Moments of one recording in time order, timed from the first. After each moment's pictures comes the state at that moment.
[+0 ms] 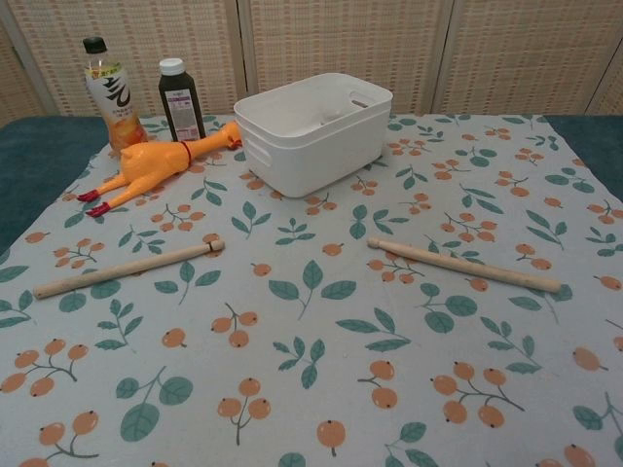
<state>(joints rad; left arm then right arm) 0.05 -1.13 0.01 -1.63 1.58 1.61 0.22 -0.02 -1.05 0.00 -1.76 -1.58 1.54 -0.25</state>
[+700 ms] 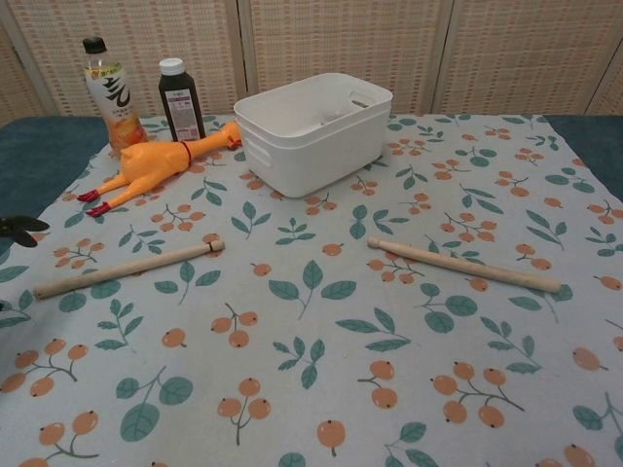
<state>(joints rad) -0.16 -1.47 -0.05 -1.51 1.53 1.30 0.38 0.04 -1.12 0.04 -1.74 -1.52 1.47 -0.32</state>
